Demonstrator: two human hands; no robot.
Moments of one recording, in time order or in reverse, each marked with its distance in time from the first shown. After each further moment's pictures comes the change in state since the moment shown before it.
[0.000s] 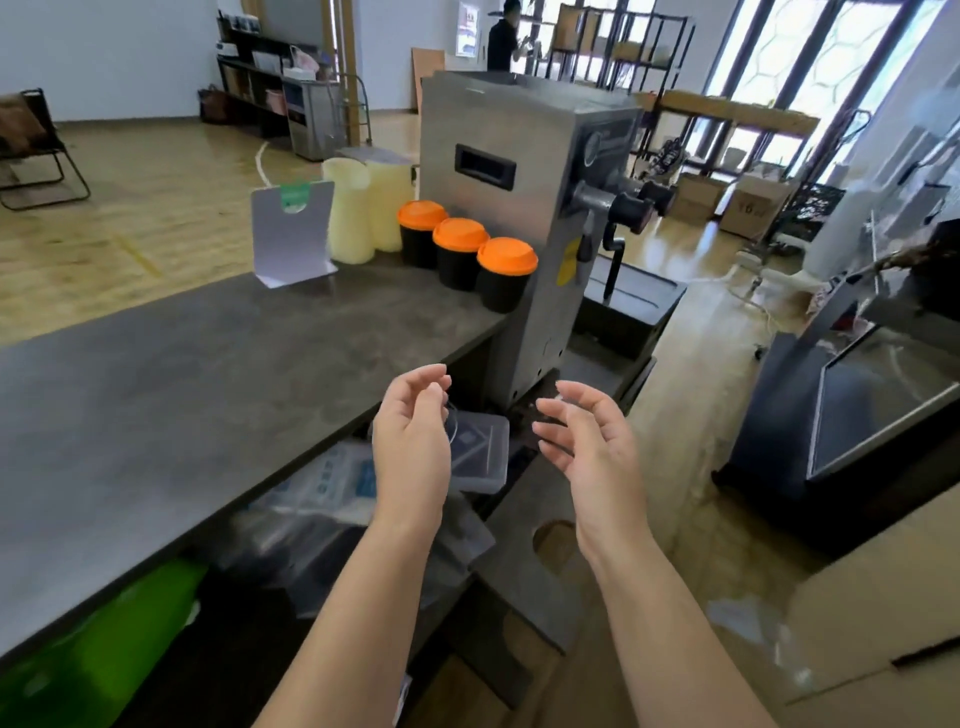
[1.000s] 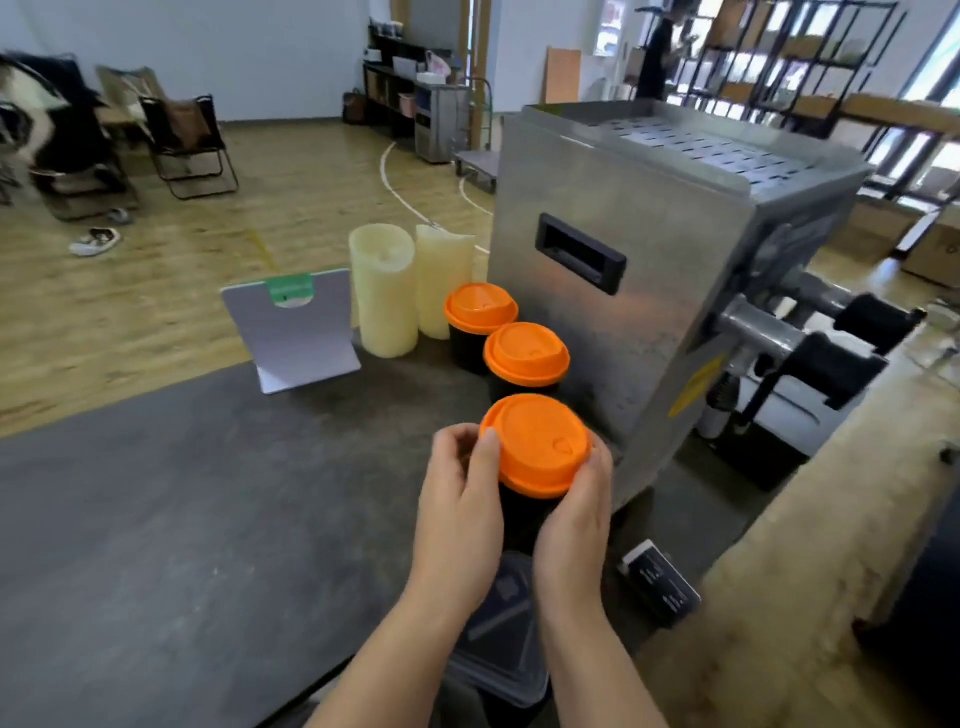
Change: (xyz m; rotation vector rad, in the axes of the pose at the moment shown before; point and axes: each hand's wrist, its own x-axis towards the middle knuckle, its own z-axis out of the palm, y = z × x) left_hand 0.195 -0.011 0.098 0.207 0.084 0.016; right_hand 0.230 0.035 0.124 0.043 -0.069 -0.030
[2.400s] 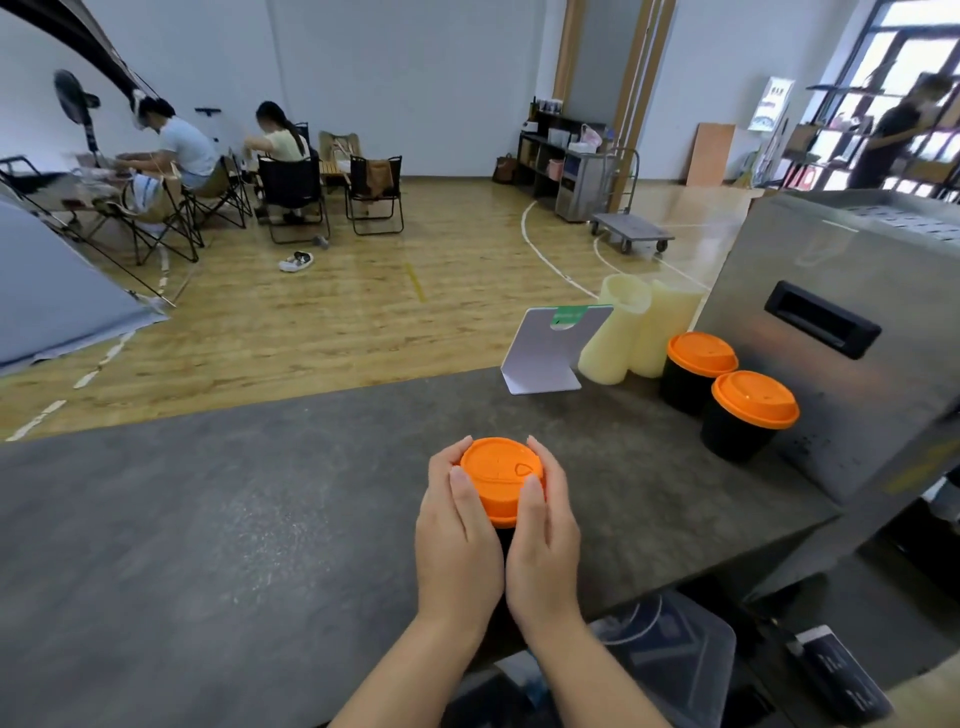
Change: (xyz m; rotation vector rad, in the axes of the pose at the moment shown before) left_hand -0.043 -0.024 -0.208 0.226 0.442 0.272; right_hand -0.165 0.028 0.135 -0.138 -0.577 -0.194
